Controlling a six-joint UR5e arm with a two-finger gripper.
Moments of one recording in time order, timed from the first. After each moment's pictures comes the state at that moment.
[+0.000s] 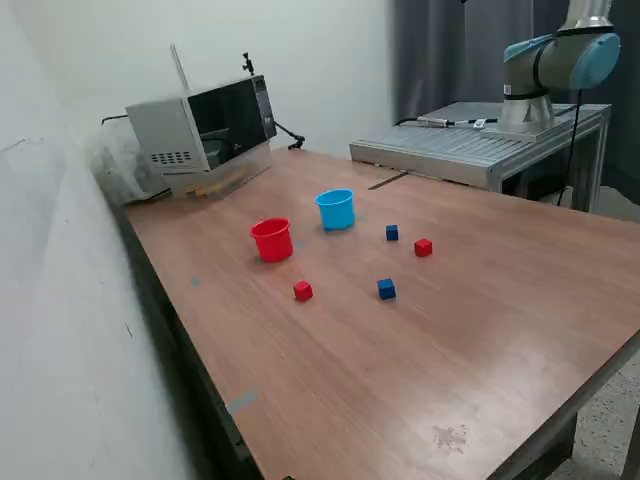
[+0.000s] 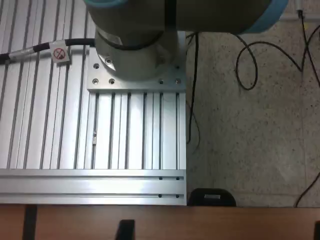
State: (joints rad) arm -0.07 -1.77 1.62 -1.03 -1.65 3.09
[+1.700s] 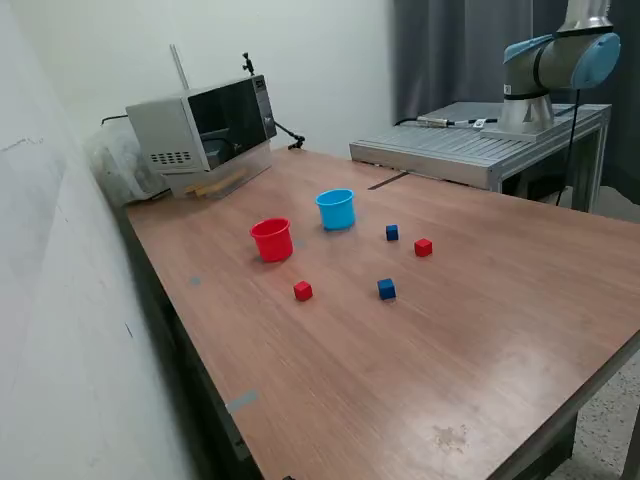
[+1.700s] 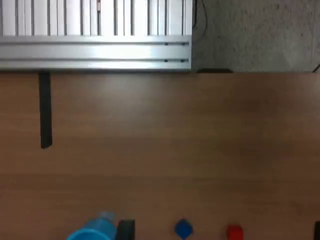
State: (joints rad) arm -0.06 -1.71 1.53 -1.34 -1.64 3.09
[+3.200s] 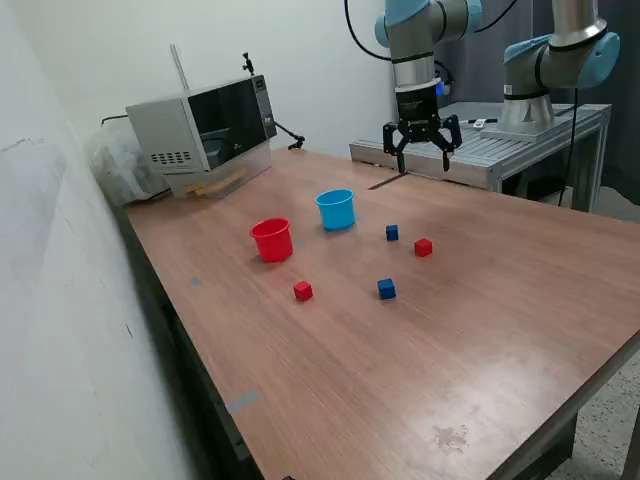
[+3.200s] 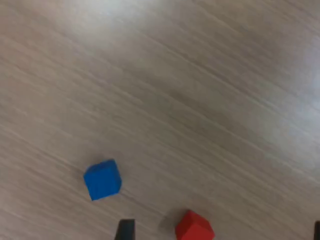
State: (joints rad) arm -0.02 -1.25 1.90 -2.24 -1.52 2.61
